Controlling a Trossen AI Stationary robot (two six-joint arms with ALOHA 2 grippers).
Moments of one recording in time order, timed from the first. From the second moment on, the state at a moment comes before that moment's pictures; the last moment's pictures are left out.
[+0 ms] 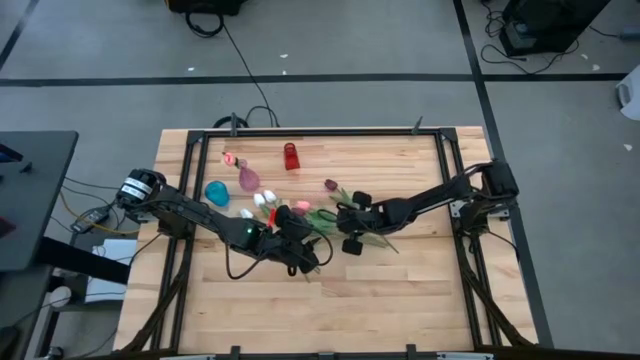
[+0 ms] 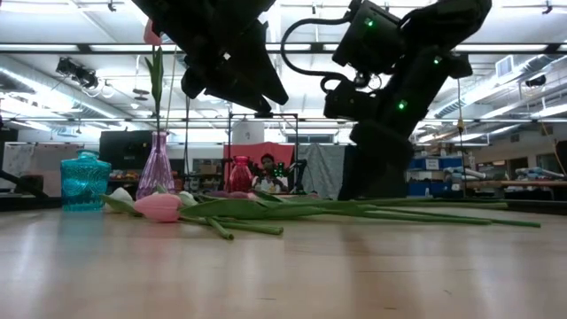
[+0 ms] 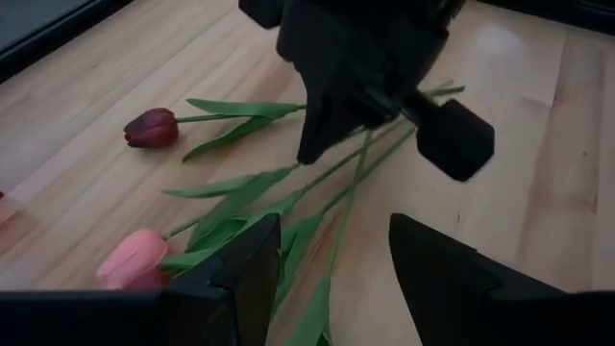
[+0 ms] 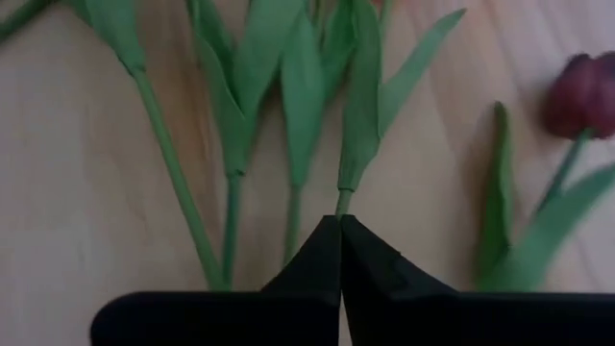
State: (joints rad) left arm -0.34 1.64 1.06 -0.21 -0.64 -0.61; right arm 0.10 1.75 0.92 -0.22 0.30 0.23
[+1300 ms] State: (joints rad) left arm -0.25 1.75 0.93 0.33 -0.47 -0.63; right arm 0.06 1.30 0.58 0.09 0.24 0.15
